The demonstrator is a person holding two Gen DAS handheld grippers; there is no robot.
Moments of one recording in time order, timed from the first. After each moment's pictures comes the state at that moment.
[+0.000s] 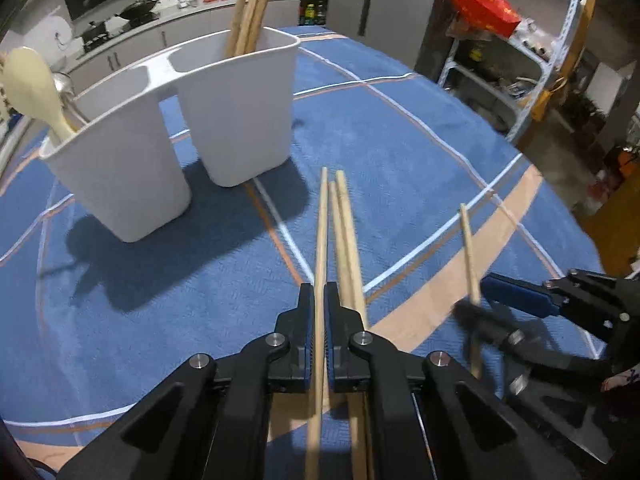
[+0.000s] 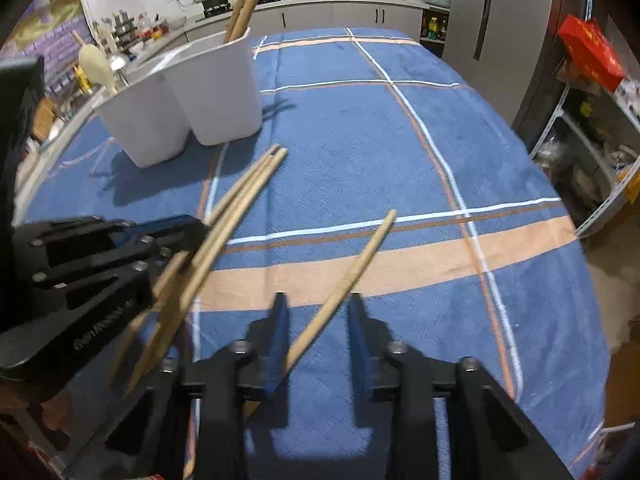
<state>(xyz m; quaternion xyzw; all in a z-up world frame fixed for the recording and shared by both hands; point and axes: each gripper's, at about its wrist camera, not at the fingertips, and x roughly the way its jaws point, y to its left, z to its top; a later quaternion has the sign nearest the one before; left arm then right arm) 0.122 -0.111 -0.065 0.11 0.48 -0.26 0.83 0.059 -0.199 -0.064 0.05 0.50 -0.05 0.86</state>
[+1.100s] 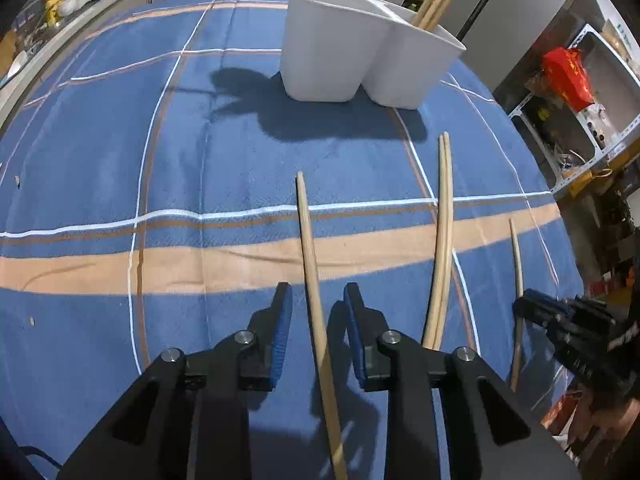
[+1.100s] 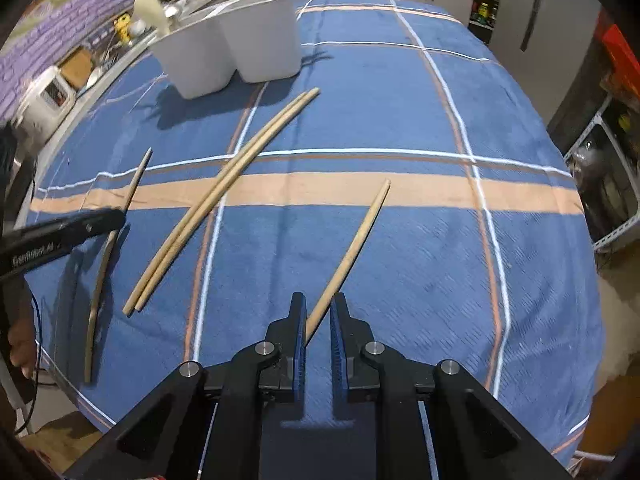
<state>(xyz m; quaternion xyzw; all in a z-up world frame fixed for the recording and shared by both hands) 0.074 0.005 -0.067 -0.04 0.55 -0.15 0.82 0.023 -0.196 -0.063 0.02 0.56 0.05 0.82</state>
